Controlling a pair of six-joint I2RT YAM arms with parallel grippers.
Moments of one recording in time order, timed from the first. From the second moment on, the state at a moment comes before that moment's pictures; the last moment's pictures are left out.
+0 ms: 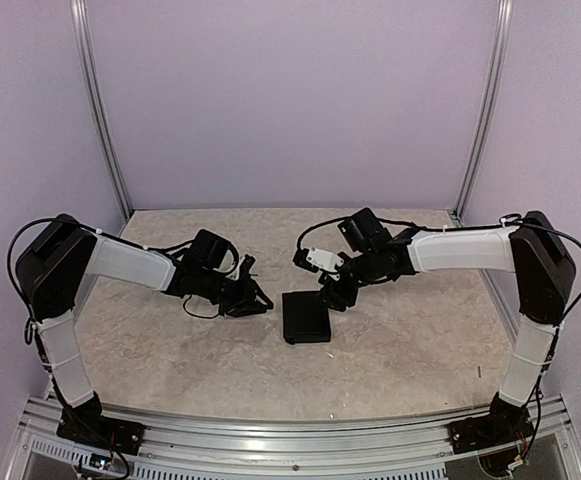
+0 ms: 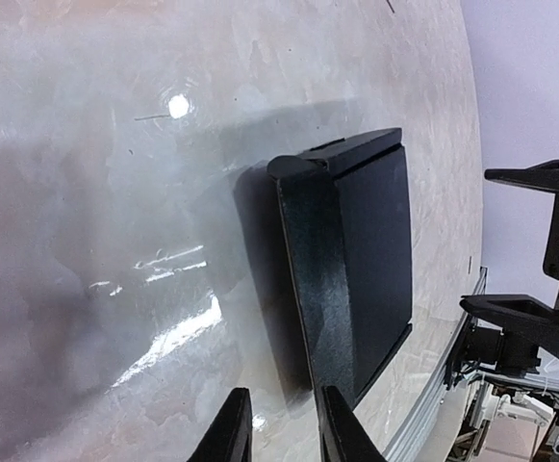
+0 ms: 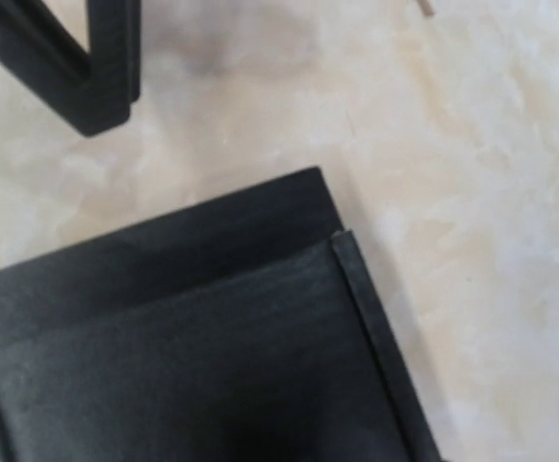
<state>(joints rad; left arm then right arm) -0.61 1.89 1.02 0.04 0.56 -0.73 0.73 1.85 1.25 -0.29 -0.26 -0.51</state>
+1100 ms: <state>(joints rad) -0.62 1.85 0.98 0.07 0.44 -0.71 0.55 1.92 1.17 -0.27 -0.46 -0.48</state>
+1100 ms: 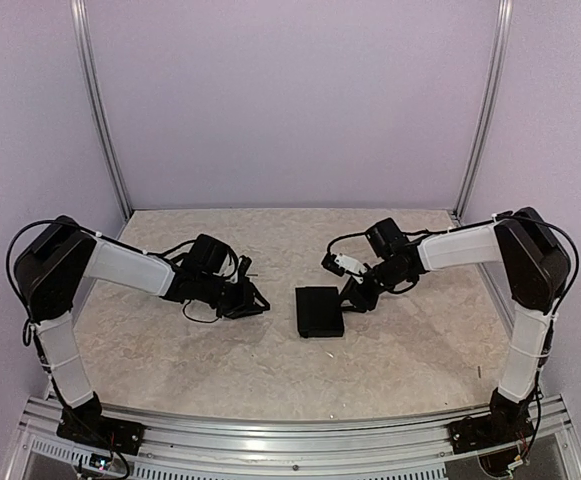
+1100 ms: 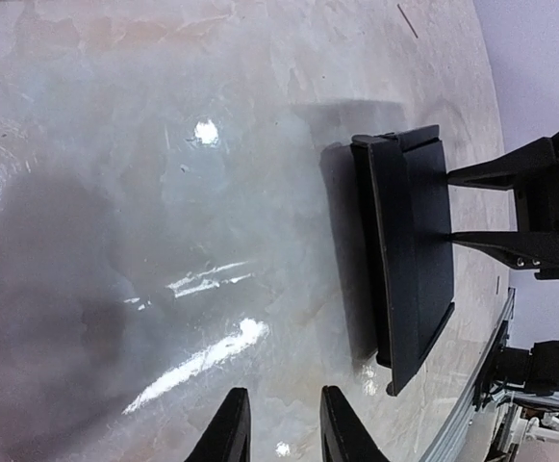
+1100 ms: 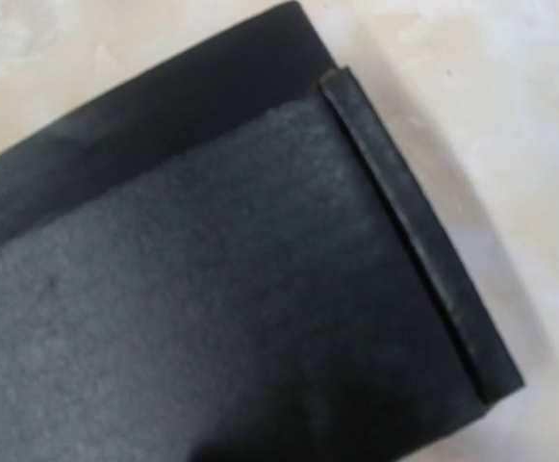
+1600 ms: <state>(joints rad) -0.69 2.04 1.06 0.24 0.46 -0.75 0.40 1.82 1.05 -0.36 -0.63 -0.51</state>
